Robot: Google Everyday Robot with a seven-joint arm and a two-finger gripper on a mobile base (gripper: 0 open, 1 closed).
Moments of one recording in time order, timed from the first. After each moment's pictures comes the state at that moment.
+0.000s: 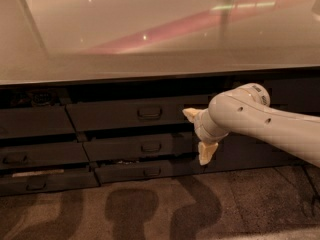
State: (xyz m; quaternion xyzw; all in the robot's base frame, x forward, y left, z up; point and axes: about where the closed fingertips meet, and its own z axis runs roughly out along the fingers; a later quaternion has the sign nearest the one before) arm 0.567 -0.129 0.668 -0.78 0.58 -0.10 0.21
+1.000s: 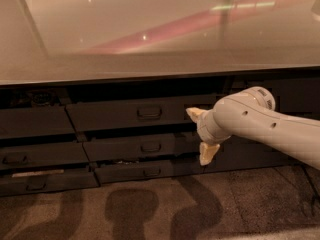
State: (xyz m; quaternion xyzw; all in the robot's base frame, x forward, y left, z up) arm 0.567 -0.135 0.671 -0.76 0.59 -0.10 0.23
